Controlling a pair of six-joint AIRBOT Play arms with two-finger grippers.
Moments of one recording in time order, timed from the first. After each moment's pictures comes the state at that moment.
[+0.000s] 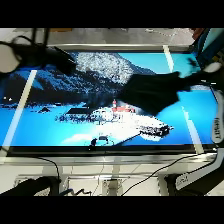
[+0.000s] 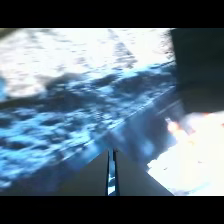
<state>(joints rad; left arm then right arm) -0.35 -1.22 1.79 1.51 -1.16 -1.25 -0.38 -1.76 1.79 -1.08 1.39 1.43</state>
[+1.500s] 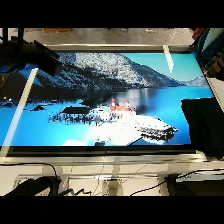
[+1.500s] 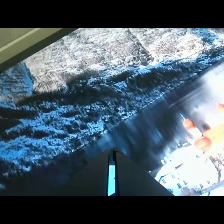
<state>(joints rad) -0.35 -1.14 1.79 1.58 -1.19 -1.25 -0.86 -1.58 1.75 -1.32 1.75 1.78</state>
